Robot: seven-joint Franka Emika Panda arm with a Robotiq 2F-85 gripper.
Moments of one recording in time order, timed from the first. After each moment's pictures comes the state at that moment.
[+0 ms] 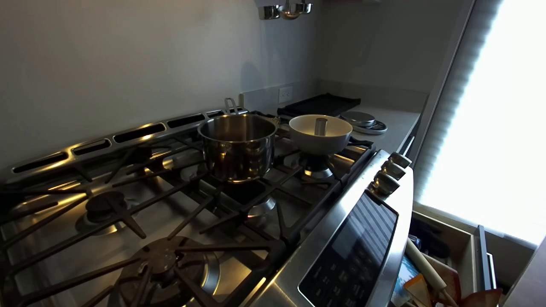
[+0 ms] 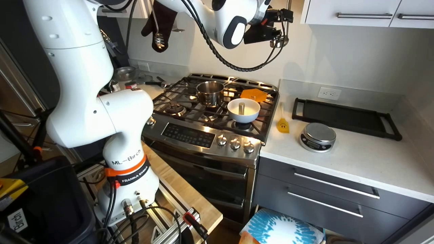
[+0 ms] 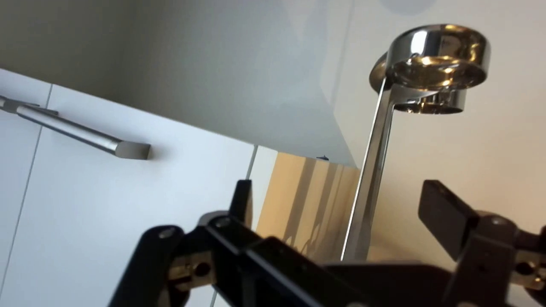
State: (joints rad) arm 1.49 -0.05 -1.61 -2.18 0.16 3.50 -0.46
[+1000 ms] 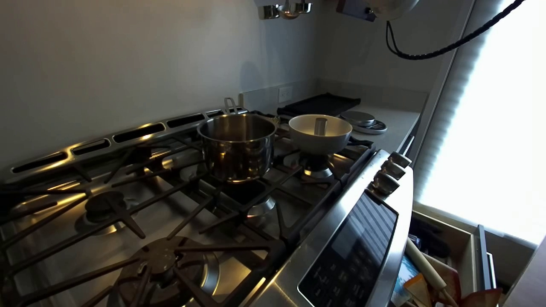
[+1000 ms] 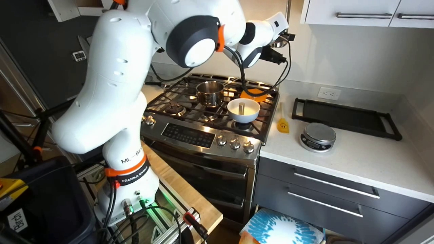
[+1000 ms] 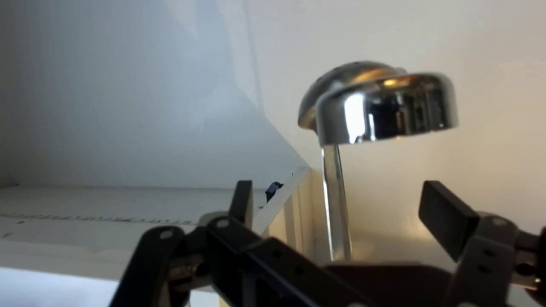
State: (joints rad) arm 1.98 -0.65 -1.96 -2.00 -0.14 3.63 -0.44
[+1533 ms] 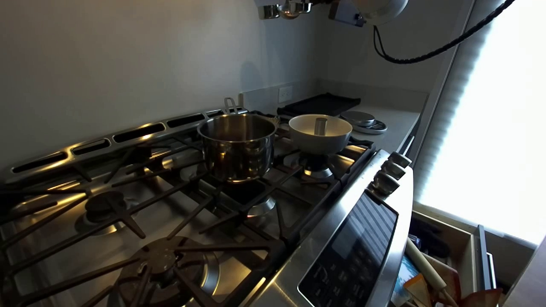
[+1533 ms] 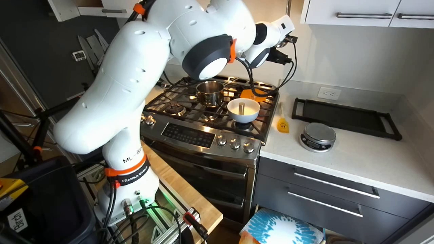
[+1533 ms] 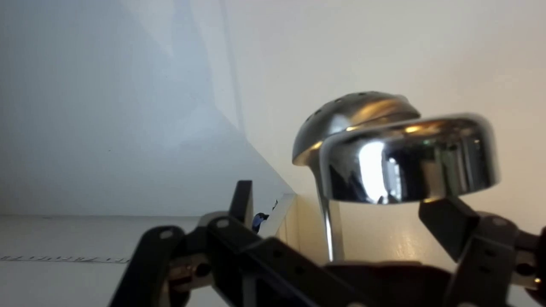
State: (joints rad) arm 2.06 -0.76 -2.00 -1.87 -0.22 3.50 -0.45
